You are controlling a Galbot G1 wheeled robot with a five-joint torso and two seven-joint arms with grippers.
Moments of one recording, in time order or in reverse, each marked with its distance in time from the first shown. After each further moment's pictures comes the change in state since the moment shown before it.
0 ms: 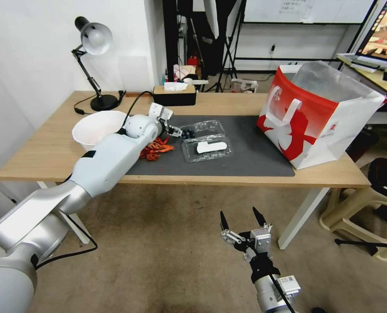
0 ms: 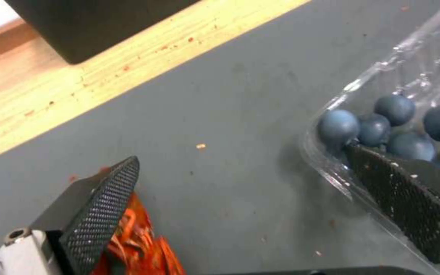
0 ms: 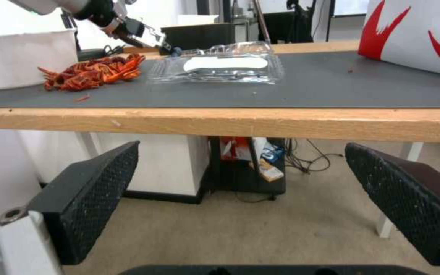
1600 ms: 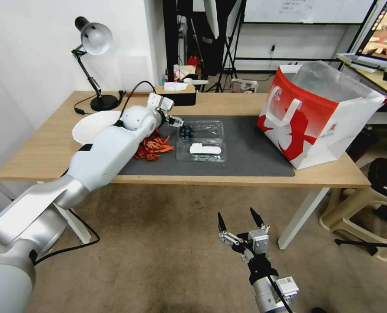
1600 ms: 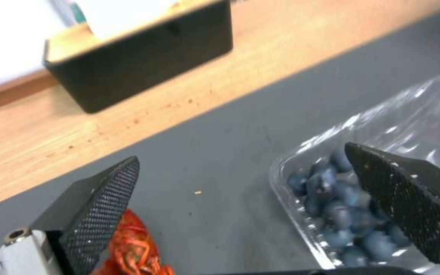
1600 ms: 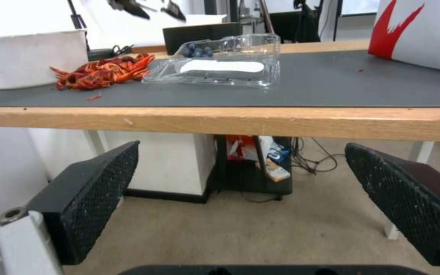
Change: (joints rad) left arm 0.049 0.068 -0.107 -0.191 -0.075 0.002 -0.024; right arm -0.003 -0.006 -0.014 -0.001 -0.001 0.005 -0.008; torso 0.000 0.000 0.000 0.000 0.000
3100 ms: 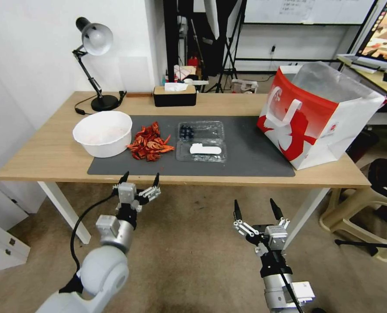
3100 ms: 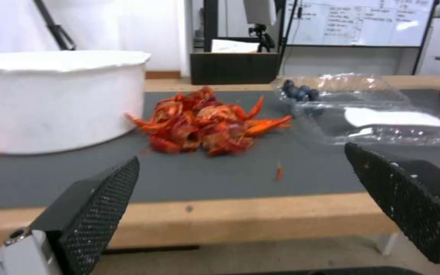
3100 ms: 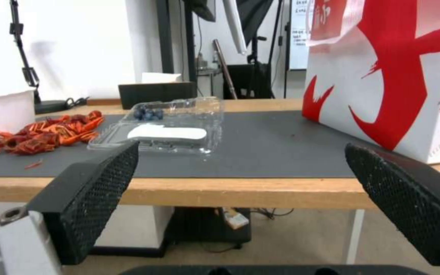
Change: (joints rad) left arm 1.266 0.078 -0.467 -0.806 0.391 -0.721 -0.301; right arm -0.012 0.053 0.054 0.036 -0.043 0.132 0.074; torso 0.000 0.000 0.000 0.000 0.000
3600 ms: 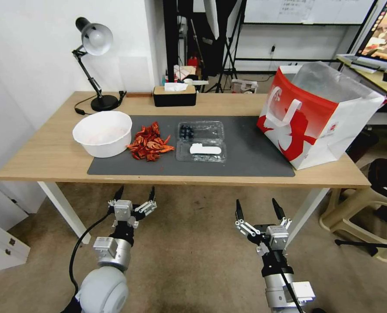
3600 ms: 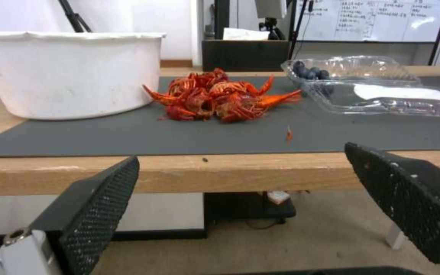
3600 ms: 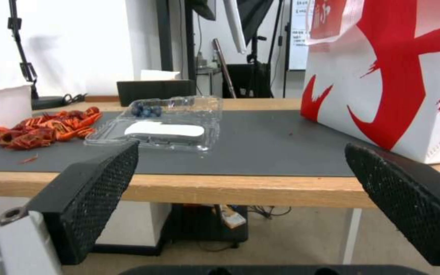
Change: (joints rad) left arm 0.098 -0.051 -0.028 0.028 0.071 -0.079 0.012; right arm 0.005 -0.010 0.006 -0.010 -0.006 0.004 0.006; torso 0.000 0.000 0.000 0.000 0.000
